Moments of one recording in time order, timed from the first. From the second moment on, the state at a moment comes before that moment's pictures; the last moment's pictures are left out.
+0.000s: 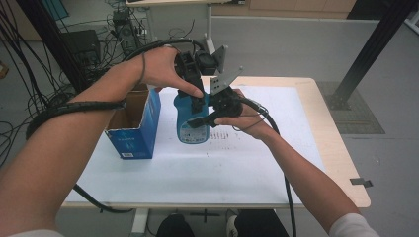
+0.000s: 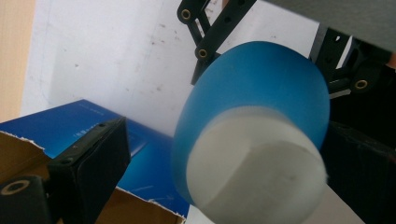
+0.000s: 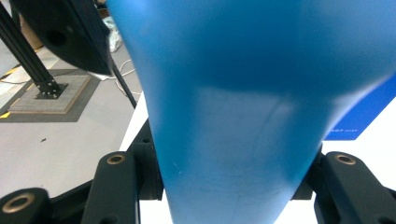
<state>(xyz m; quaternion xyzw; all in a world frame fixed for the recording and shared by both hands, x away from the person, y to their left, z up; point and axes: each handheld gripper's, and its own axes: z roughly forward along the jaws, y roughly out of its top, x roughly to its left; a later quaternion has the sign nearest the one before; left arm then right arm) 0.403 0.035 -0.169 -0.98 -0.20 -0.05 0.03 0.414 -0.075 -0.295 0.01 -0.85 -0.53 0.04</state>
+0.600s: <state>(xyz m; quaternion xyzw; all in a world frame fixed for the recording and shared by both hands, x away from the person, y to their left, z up) 0.403 0.033 -0.172 -0.98 -0.20 -0.05 0.02 0.415 -0.077 -0.296 0.01 -0.84 -0.53 0.04</state>
